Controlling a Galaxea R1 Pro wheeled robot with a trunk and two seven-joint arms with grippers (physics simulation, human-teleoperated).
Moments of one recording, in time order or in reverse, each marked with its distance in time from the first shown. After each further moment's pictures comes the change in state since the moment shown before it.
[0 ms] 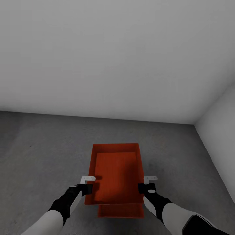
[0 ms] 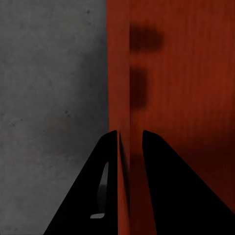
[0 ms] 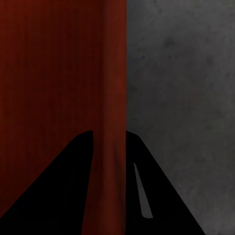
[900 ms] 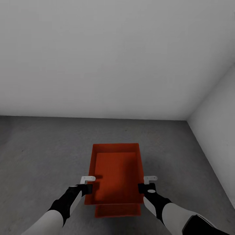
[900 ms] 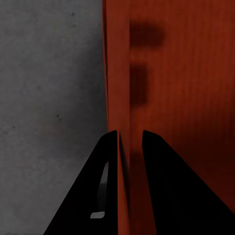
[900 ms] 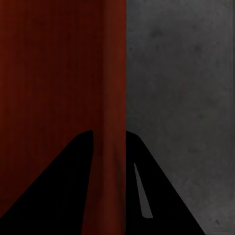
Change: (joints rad) left arm 0.000 0.000 0.000 0.000 0.000 0.000 0.000; right arm 0.000 0.000 0.000 0.000 0.000 -0.001 0.000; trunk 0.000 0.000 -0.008
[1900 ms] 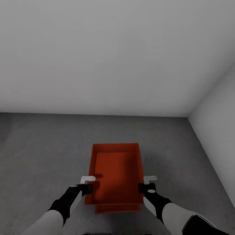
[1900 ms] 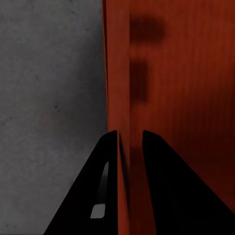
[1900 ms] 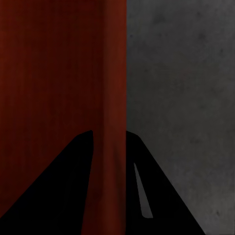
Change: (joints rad) left arm 0.000 0.000 0.000 0.000 0.000 0.000 0.000; right arm 0.000 0.000 -0.001 0.000 0.002 0.000 0.000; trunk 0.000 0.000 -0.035
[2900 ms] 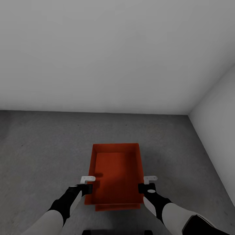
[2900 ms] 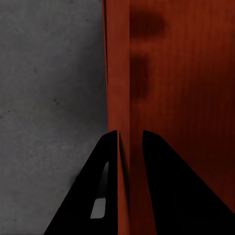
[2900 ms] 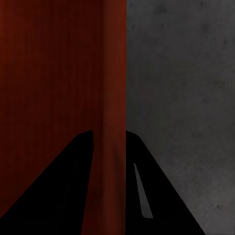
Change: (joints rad) left arm 0.000 0.000 0.001 0.000 -0.001 0.001 0.000; right arm 0.000 0.000 0.000 0.000 0.000 0.000 0.000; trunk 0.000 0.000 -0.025
